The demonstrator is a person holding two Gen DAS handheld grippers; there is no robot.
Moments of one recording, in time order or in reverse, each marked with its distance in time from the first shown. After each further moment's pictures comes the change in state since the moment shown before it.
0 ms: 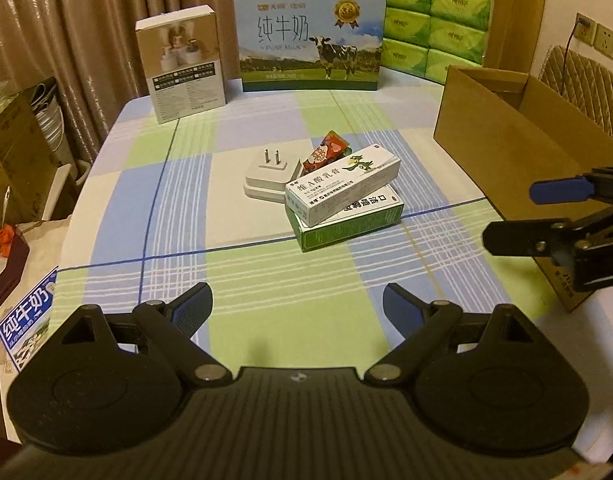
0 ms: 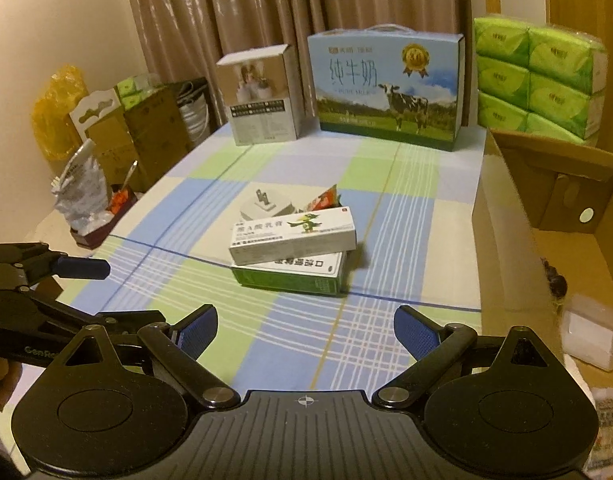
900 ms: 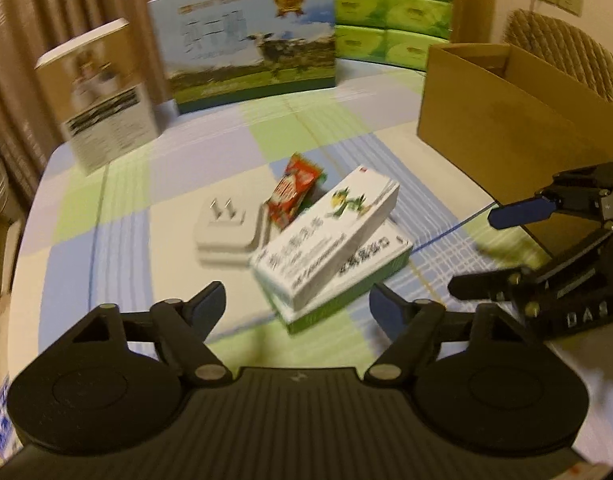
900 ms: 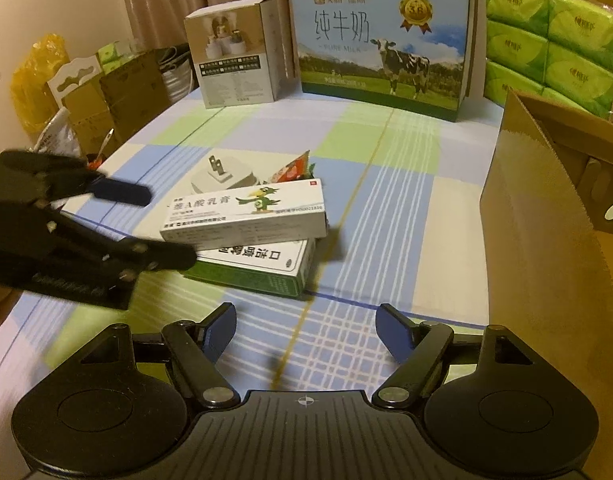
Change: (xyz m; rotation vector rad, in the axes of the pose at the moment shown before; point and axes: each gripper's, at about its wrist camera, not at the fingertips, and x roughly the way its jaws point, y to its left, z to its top) left arm 0.093 -0.002 0.056 0.203 -0.012 -0.120; right arm 0.070 -0.031 0.005 -0.029 0.084 -0.031
